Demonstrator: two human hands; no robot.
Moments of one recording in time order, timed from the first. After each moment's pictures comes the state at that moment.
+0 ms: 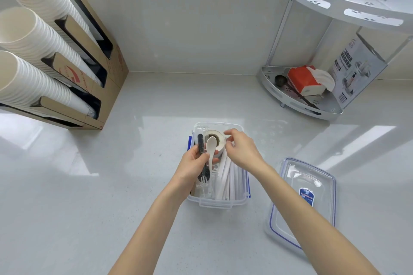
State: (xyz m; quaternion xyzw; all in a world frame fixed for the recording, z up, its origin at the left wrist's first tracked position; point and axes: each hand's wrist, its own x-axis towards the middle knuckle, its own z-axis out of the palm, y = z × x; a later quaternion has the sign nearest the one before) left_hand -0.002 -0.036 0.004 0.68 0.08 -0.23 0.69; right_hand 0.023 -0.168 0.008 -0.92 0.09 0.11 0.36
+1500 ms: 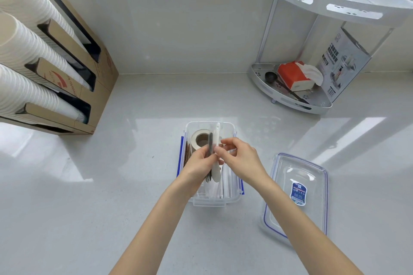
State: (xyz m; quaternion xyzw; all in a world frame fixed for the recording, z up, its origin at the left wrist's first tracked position) left_hand 0.003 -0.062 -0.005 0.68 0.03 -0.28 0.67; right_hand -0.013 -0.179 0.010 -0.85 0.10 0.05 0.51
